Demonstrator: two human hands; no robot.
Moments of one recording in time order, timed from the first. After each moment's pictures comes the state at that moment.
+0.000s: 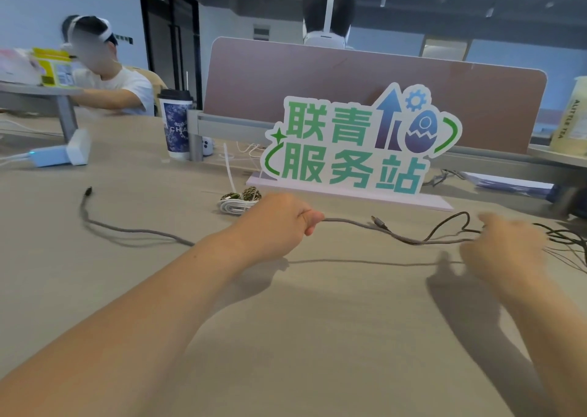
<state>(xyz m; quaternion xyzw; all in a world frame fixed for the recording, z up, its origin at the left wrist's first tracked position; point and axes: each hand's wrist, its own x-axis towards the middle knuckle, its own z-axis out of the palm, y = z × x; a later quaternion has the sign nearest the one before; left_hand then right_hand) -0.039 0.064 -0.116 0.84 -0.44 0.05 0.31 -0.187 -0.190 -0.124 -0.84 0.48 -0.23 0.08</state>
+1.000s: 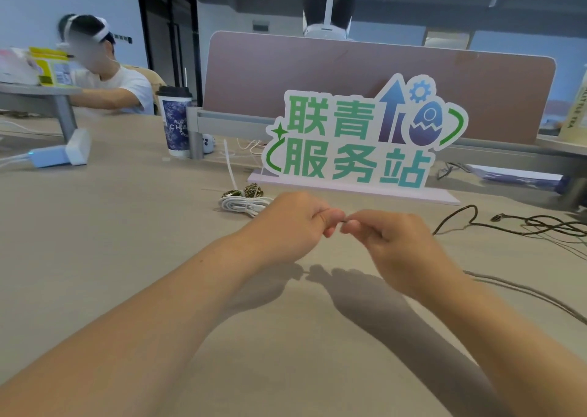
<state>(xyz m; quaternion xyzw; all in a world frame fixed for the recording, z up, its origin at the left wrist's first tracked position) -0.051 0.059 -0.117 0.80 -0.47 0.03 0.36 -0.157 -0.077 -0.123 -0.94 0.08 -0.26 0.19</state>
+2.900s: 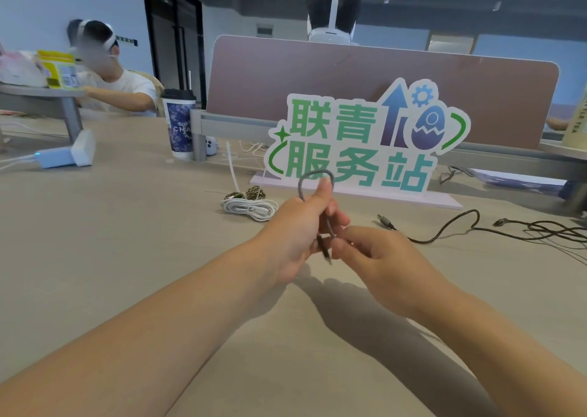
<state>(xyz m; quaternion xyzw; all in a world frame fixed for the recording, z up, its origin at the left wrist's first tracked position) -0.068 0.044 -0.117 0.60 -0.23 -0.25 0.73 -0.165 -0.059 -0.124 -0.94 0.05 -0.19 0.27</state>
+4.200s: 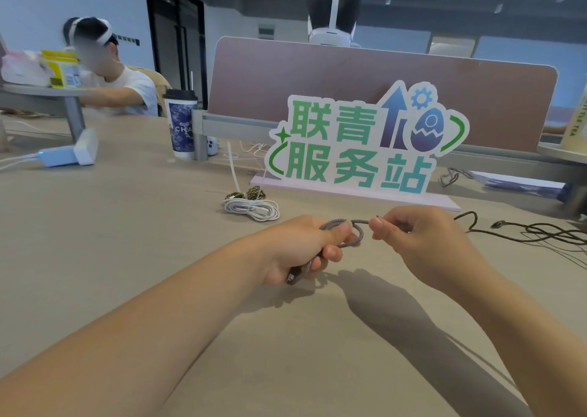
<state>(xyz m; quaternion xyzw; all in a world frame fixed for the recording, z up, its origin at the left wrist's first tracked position) -0.069 0.053 -0.118 0.68 -0.31 -0.38 0.54 -0.177 -0.087 -0.101 -0.93 0.14 -0.25 0.25</state>
